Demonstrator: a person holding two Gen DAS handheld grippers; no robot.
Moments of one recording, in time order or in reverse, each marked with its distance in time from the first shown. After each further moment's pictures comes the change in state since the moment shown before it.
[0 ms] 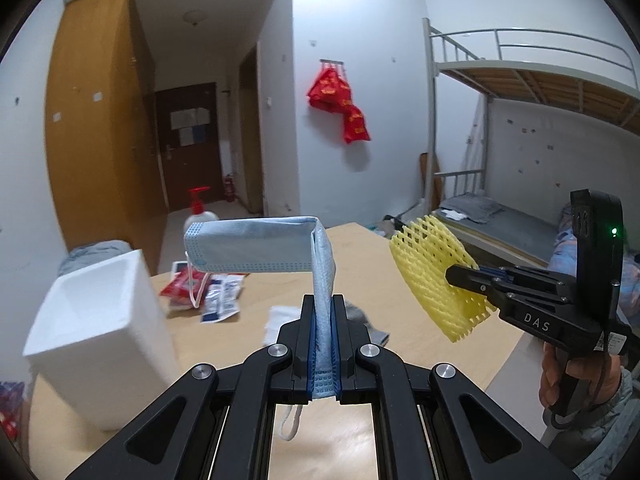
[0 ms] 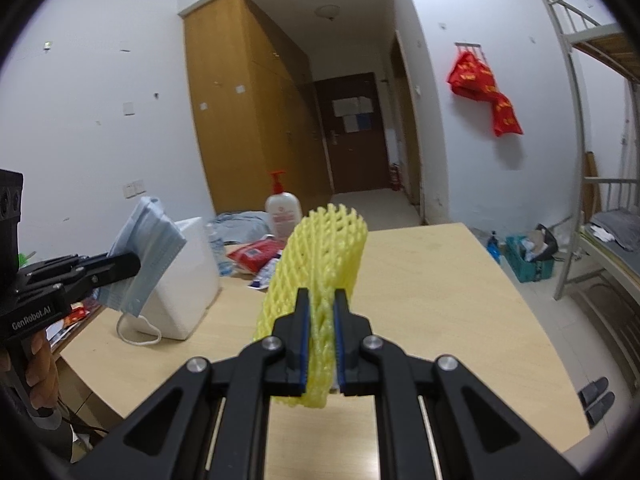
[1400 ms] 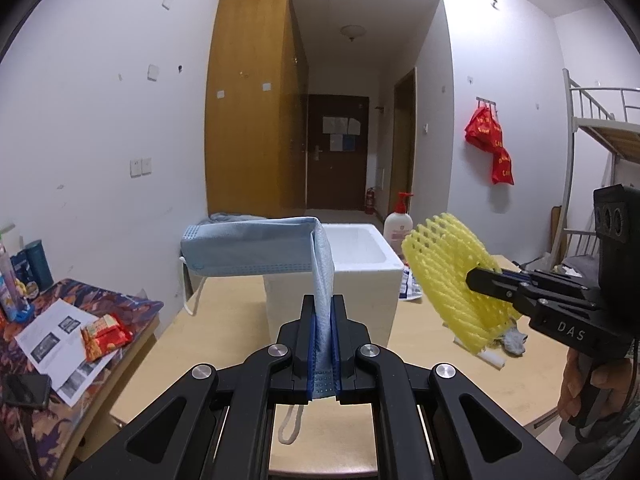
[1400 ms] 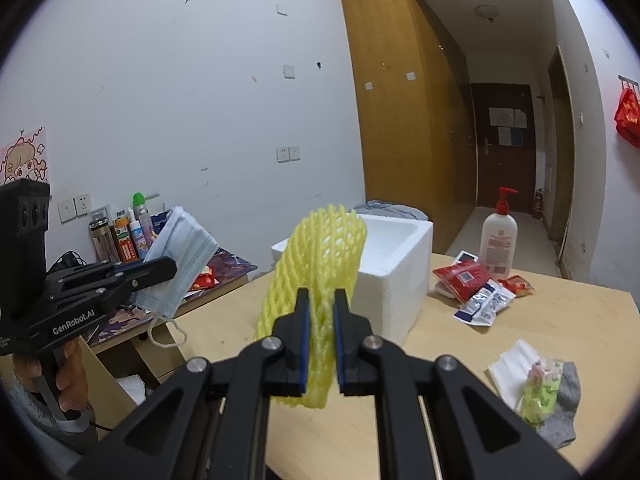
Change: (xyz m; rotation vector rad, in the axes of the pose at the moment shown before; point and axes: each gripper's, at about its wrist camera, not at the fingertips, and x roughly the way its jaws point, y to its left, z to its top) left arm -0.133 0.126 -0.061 -0.248 -0.086 0.474; right arm 0.051 0.175 0.010 -0.247 0.043 0.493
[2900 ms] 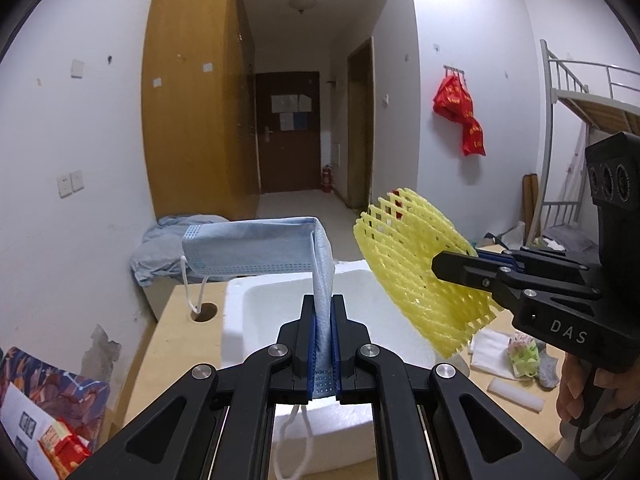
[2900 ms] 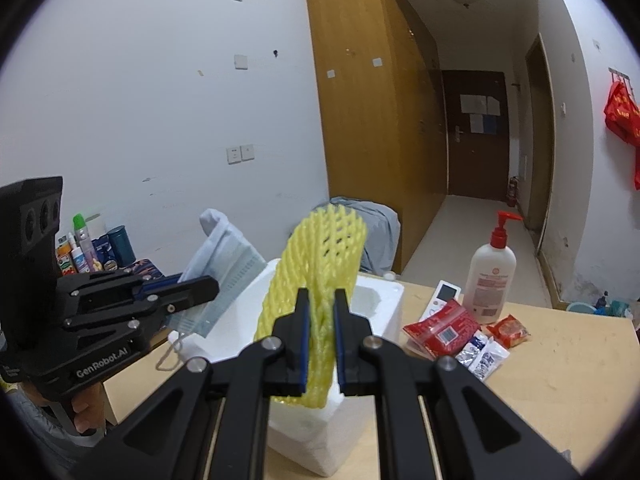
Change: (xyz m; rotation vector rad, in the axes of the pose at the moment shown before) left arm 0.177 0.015 0.078 0.112 0.105 -0.172; right arm 0.114 -0.050 0.077 0.057 0.046 -0.132
